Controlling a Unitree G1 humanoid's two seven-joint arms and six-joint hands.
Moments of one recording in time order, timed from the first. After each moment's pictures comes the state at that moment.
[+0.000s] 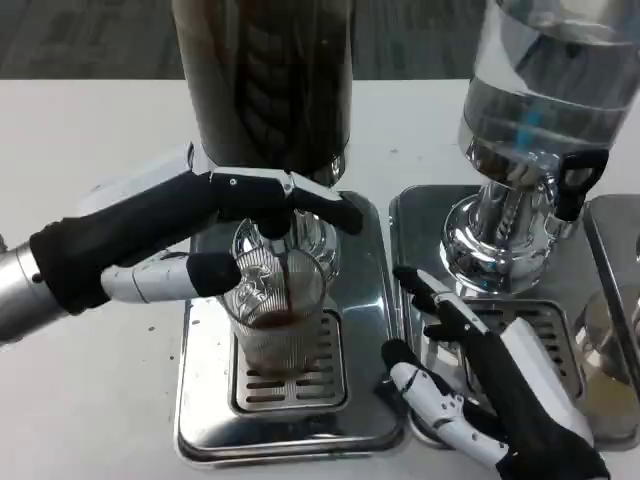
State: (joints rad) left arm -0.27 0.57 0.08 0.22 -0.35 -0.56 -1.07; right arm 0.39 -0.23 0.26 -0.27 -0.40 -0.21 -0.03
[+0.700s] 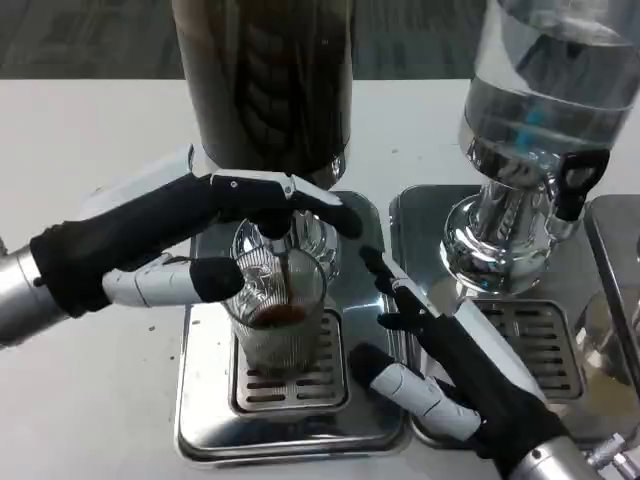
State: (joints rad) left arm -0.26 0.58 0.06 0.22 -0.34 -0.59 -1.04; right arm 0.25 -0.23 0.27 -0.19 -0.29 -0.16 0.15
